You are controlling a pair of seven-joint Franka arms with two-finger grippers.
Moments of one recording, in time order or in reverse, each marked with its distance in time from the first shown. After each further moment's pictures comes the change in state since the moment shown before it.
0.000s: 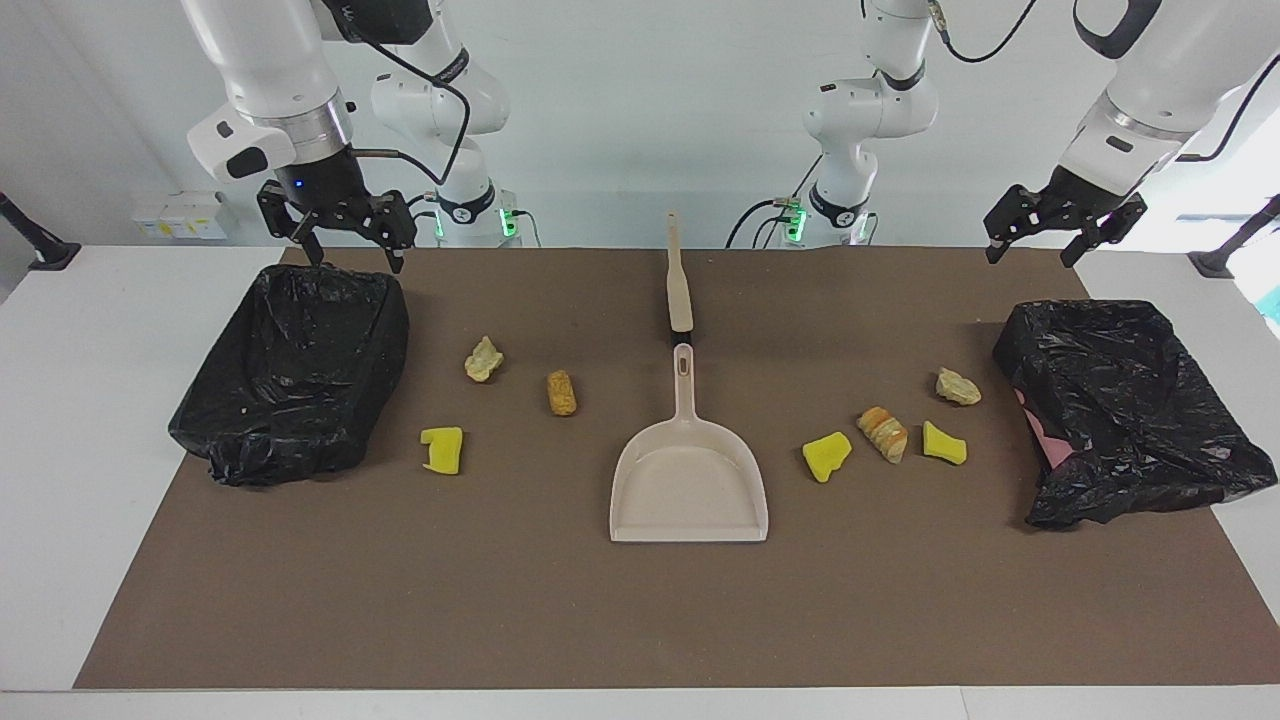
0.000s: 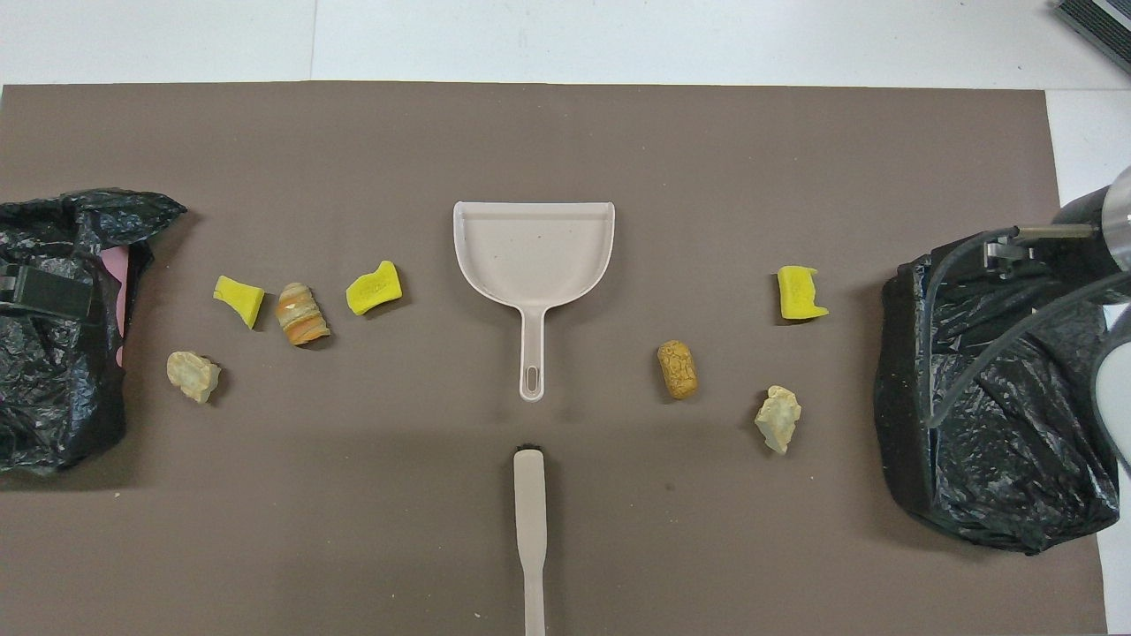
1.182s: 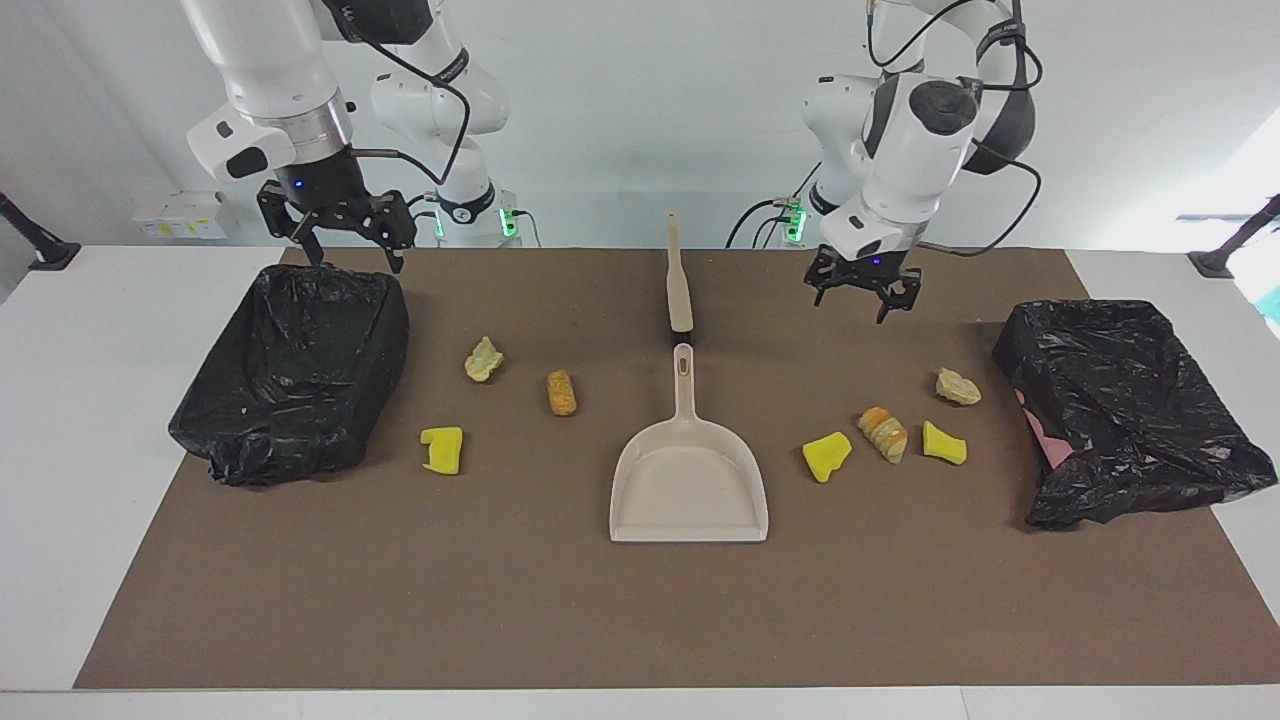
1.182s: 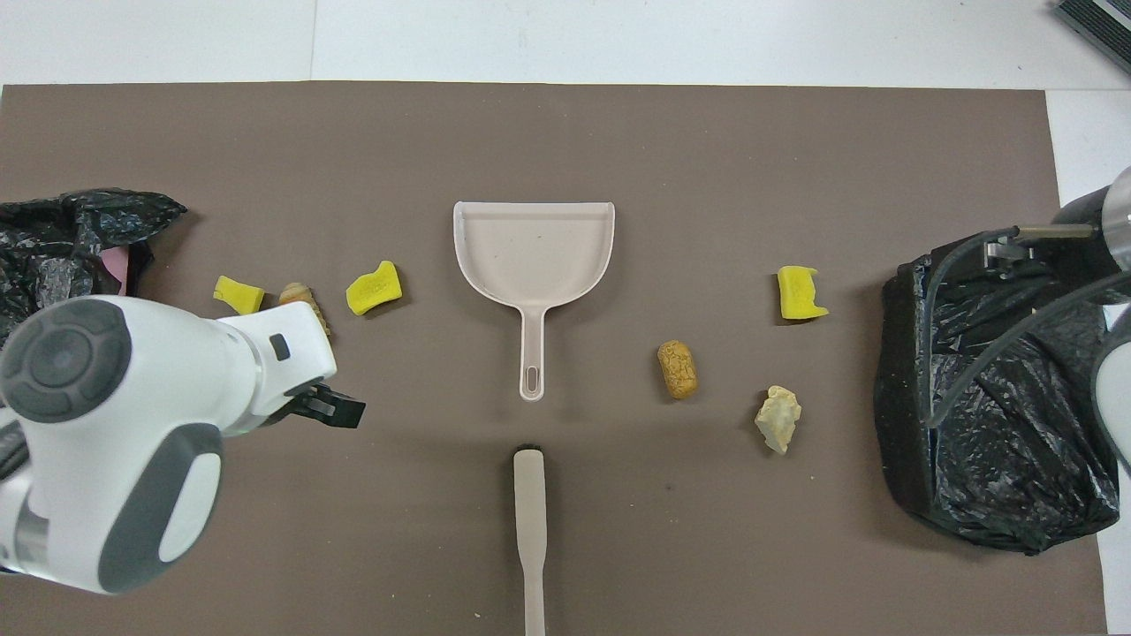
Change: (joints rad) left arm -0.336 -0.183 -0.036 -0.680 -0.028 0.546 0.002; right arm 0.000 0.000 0.000 0.000 0.000 0.000 0.000
